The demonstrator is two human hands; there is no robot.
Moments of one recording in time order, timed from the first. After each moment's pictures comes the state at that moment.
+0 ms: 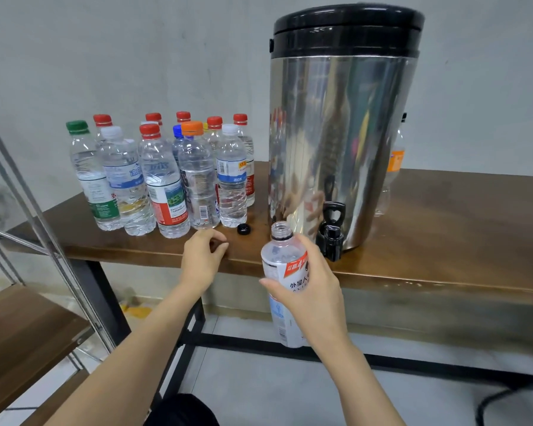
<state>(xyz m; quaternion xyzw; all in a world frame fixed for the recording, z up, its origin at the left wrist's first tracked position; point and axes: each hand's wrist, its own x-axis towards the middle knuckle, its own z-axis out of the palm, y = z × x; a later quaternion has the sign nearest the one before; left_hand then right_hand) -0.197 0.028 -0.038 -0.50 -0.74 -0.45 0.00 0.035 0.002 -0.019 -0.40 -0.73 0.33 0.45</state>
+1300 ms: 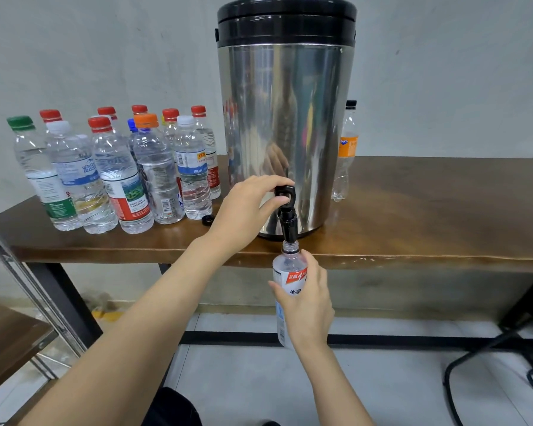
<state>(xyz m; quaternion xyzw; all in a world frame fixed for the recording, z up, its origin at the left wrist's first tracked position) -0.063 0.032 0.065 -0.75 -0.51 -0.42 0.04 0.071 0.013 -0.079 -0.59 -0.64 0.24 0.44</state>
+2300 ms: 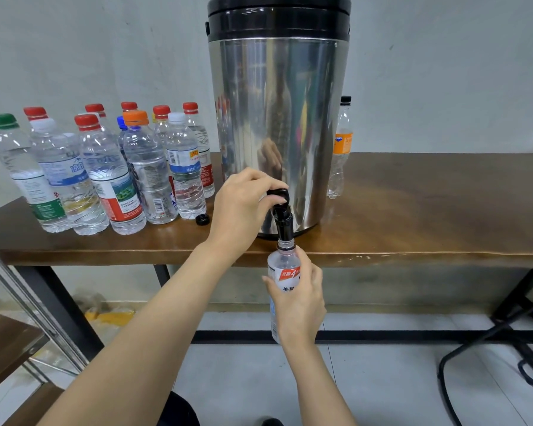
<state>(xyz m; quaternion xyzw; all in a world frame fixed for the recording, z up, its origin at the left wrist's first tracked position) -0.055 0.036 0.055 -0.70 -0.50 -0.49 0.15 0.058 0.013 -0.082 -0.60 -0.60 0.22 0.47</state>
